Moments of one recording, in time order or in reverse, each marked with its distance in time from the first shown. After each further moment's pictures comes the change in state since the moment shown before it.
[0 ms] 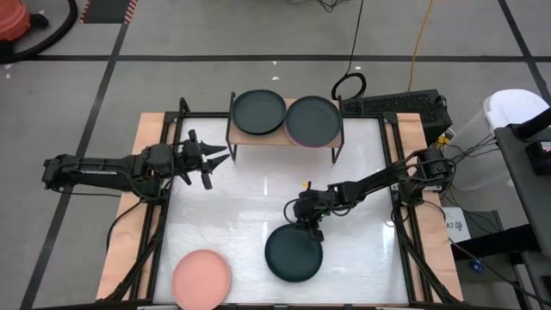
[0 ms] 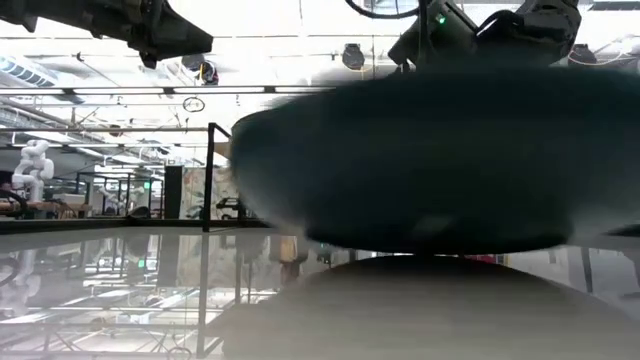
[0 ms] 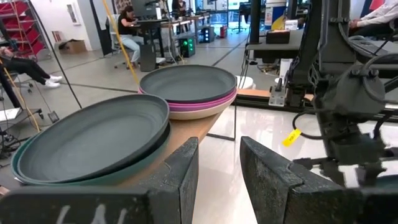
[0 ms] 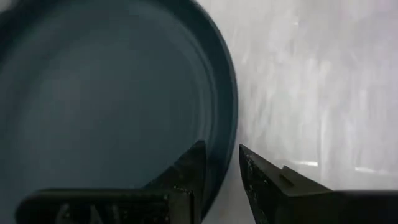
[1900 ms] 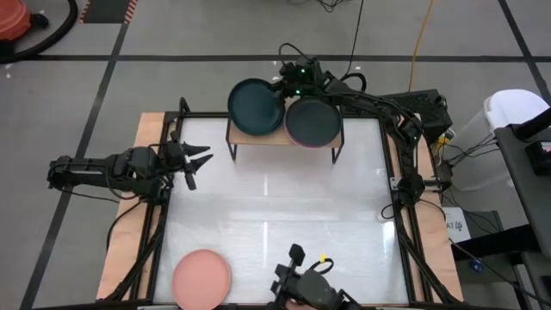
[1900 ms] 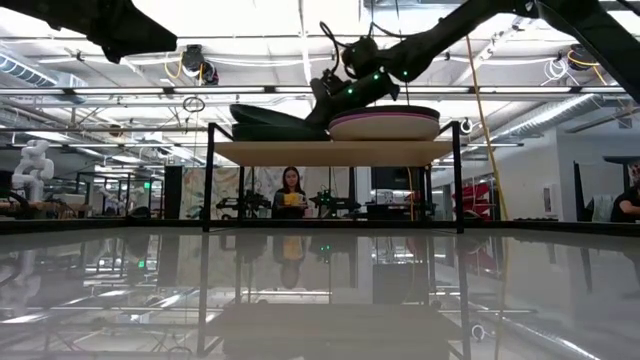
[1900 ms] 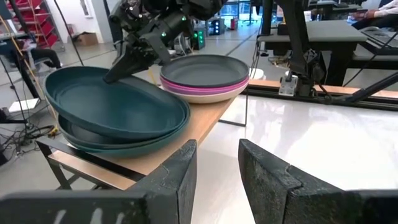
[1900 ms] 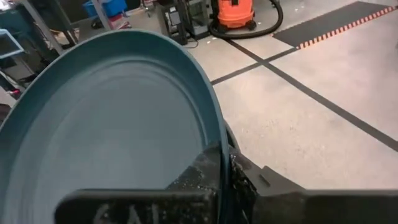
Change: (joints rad) left arm -0.093 -0.221 0.028 -0.320 -0.144 -0.033; right arm -0.831 0.261 0.917 -0.210 -0.044 -0.146
